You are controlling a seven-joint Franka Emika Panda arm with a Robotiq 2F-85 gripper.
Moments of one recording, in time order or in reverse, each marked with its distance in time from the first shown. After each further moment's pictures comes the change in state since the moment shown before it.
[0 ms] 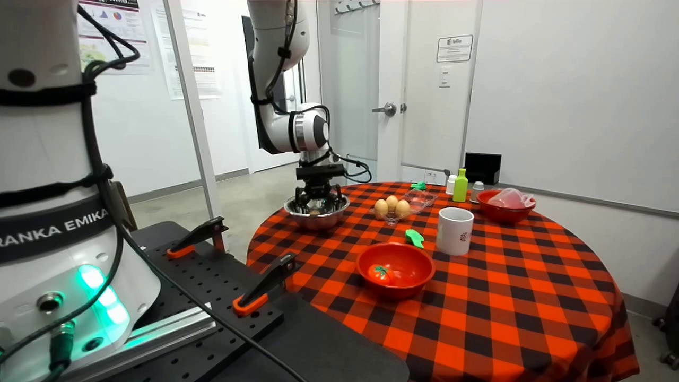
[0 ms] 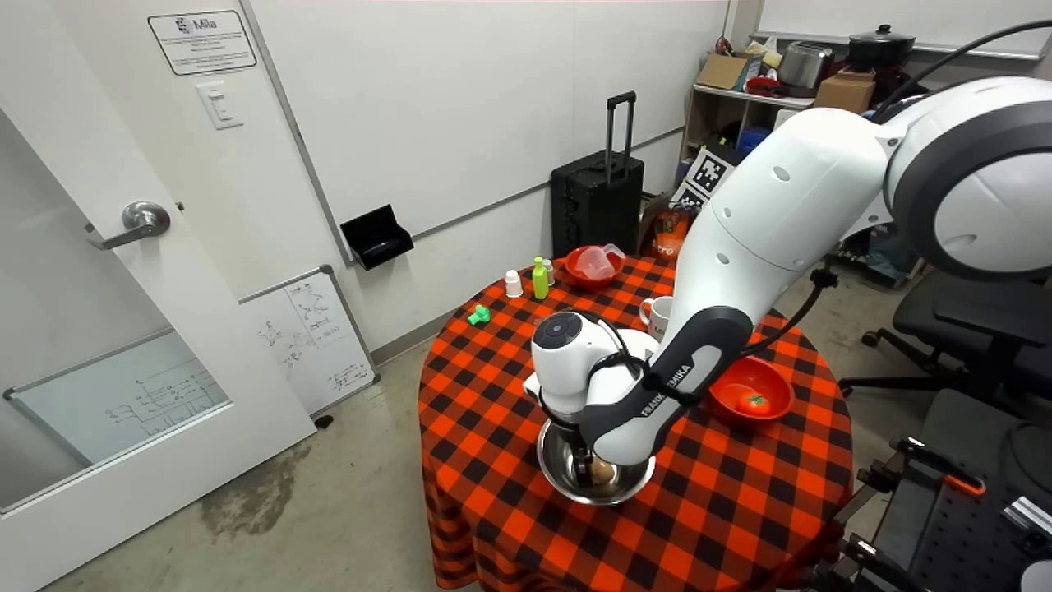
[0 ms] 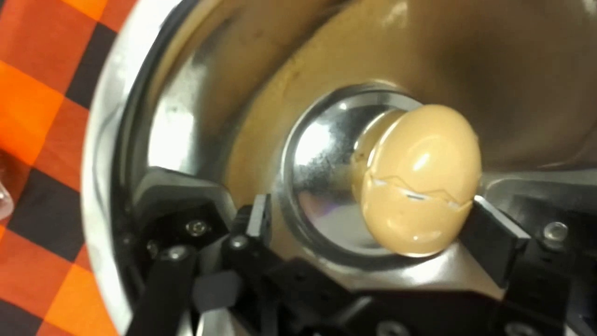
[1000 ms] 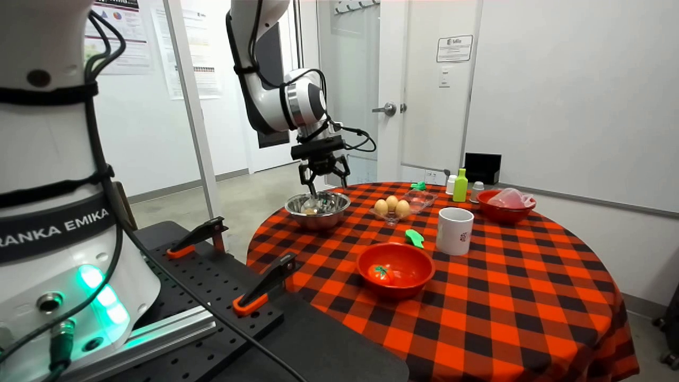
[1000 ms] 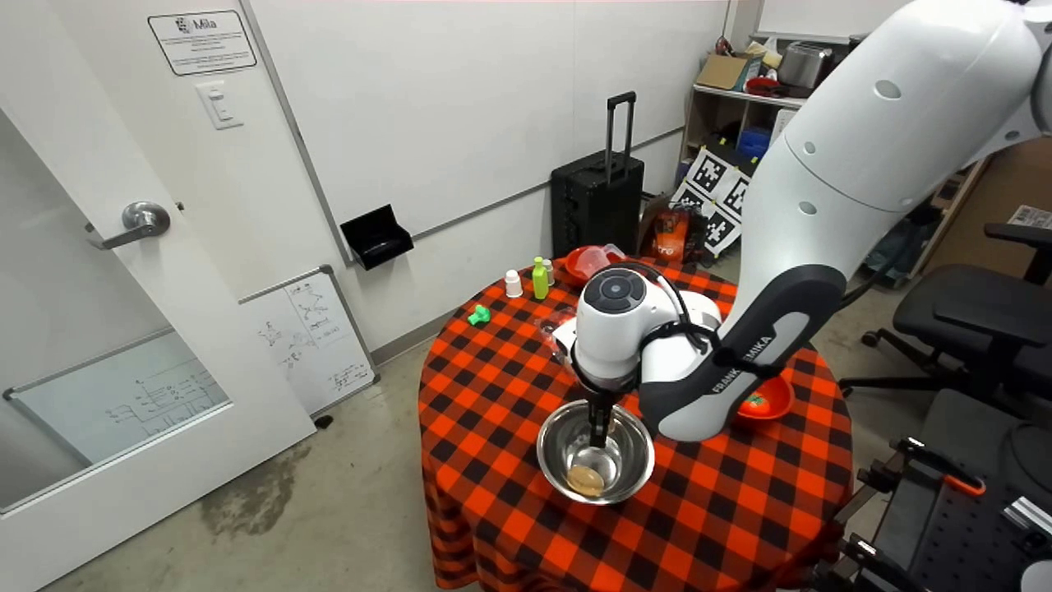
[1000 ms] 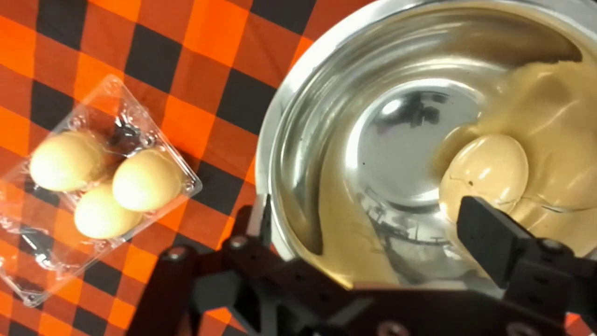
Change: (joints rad) arm 0.140 -0.281 -0.201 -0.321 -0.047 0.255 0.209
